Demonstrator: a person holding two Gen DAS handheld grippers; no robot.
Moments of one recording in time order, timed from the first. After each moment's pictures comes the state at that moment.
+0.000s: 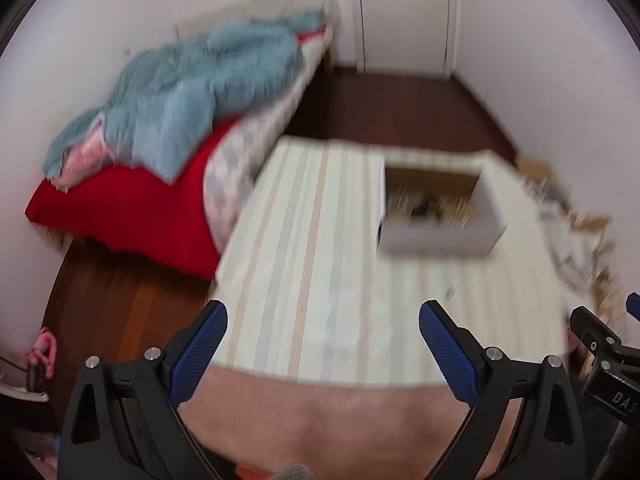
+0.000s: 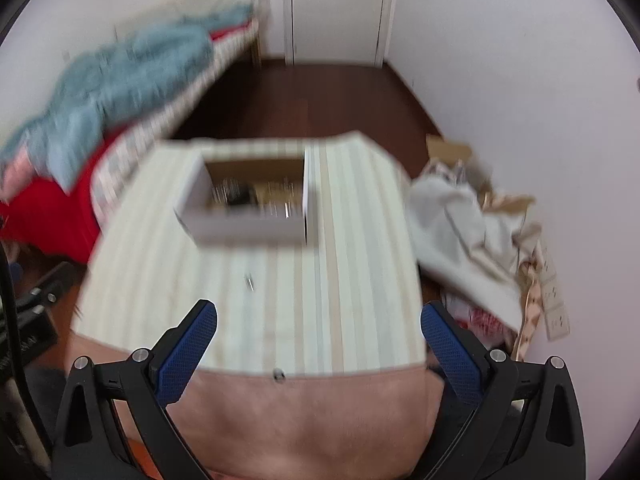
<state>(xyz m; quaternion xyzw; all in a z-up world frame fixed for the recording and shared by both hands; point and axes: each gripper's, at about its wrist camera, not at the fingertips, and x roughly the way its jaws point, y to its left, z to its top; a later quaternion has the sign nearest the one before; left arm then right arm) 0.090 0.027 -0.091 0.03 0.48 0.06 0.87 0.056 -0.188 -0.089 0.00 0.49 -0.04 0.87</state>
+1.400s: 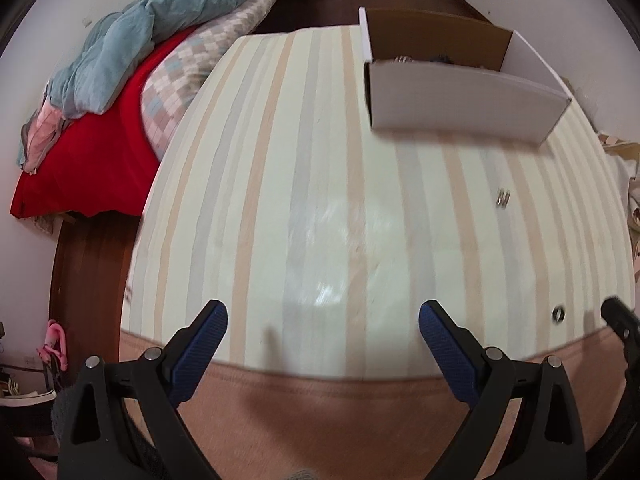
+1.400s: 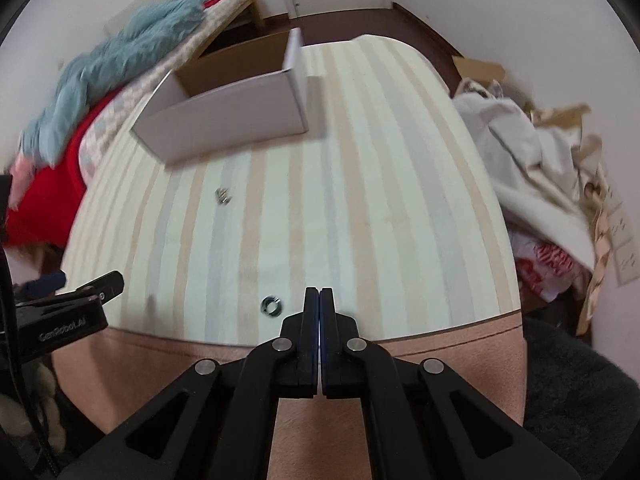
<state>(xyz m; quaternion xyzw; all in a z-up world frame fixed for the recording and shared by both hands) 0.129 0.001 -0.215 0.07 0.58 0.05 0.81 0.065 -0.223 -0.223 0.11 0.54 0.01 0.84</state>
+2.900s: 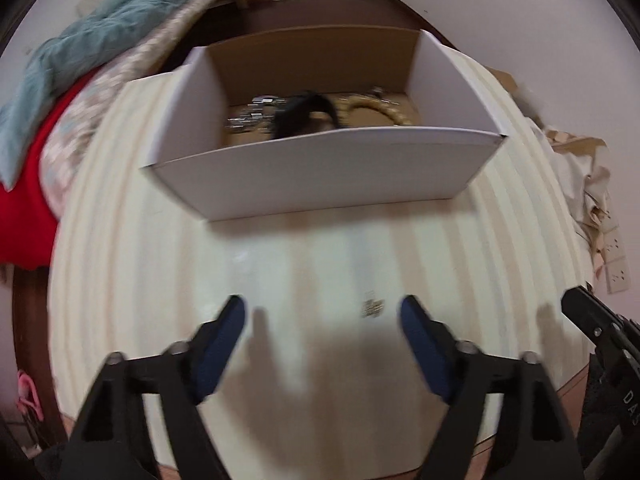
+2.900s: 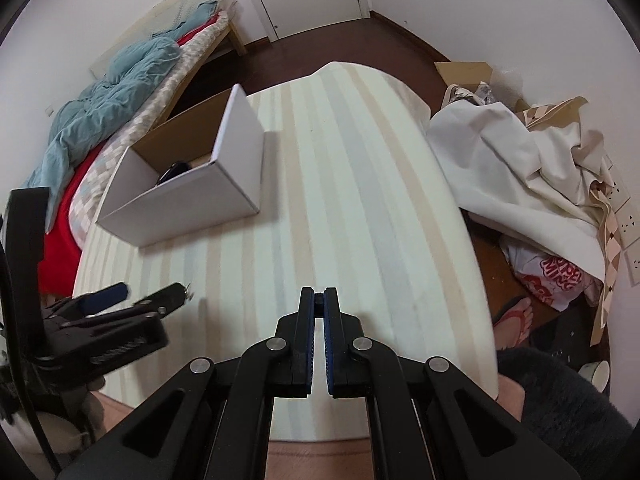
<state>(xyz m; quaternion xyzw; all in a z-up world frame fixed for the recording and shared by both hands) 0.199 -0.089 -0.236 0.05 0.58 -0.07 0.81 0.127 -0.266 -0.217 0.15 0.50 -0.01 0.85</state>
